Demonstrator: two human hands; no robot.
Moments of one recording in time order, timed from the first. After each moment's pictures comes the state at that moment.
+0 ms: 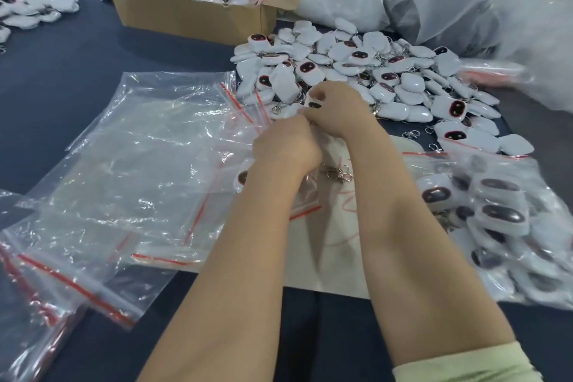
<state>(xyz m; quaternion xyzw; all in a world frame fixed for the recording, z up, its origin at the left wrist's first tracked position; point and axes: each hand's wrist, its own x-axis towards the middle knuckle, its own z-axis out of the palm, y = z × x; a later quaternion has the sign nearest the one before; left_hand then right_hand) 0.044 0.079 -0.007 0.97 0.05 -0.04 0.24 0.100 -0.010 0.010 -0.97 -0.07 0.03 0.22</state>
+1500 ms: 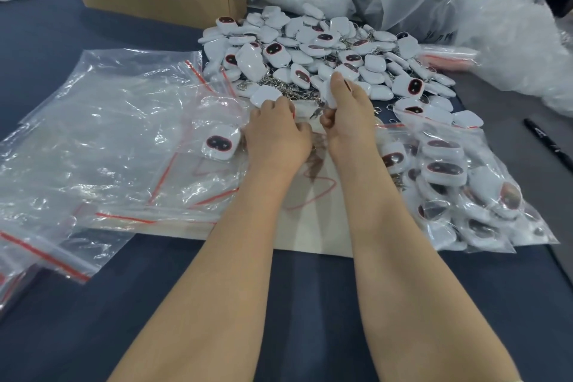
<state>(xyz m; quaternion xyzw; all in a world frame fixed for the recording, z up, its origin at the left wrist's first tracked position) 0.022 0.039 -0.037 0.93 0.05 0.14 0.33 0.053 -0.050 -0.024 -0.59 0.12 -0.08 0.80</state>
